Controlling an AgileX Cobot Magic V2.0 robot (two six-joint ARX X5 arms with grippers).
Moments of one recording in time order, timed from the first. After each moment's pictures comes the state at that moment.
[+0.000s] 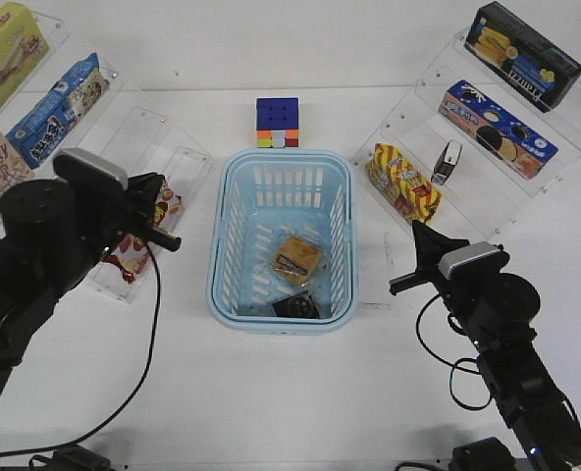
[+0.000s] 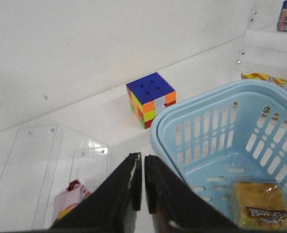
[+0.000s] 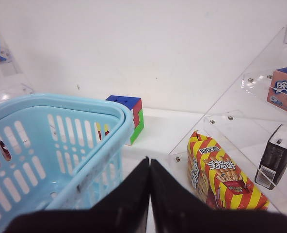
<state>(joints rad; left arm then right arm) -0.38 1.17 1.59 -0.64 -0.01 0.13 0.21 0.82 0.67 0.06 -0.15 0.07</state>
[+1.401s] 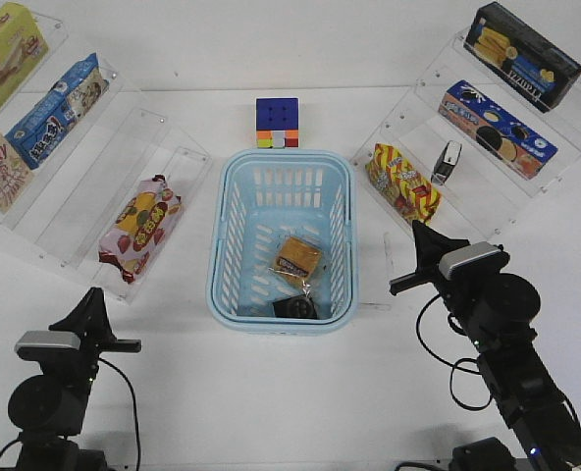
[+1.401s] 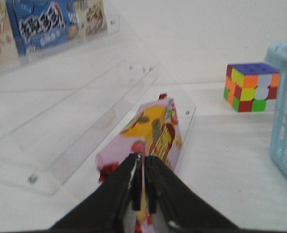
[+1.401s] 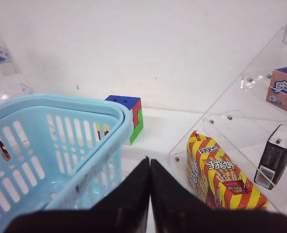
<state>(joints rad) -0.08 0.23 0.23 0.10 -0.07 0.01 0.21 0.82 0.67 0.06 -0.15 0.07</state>
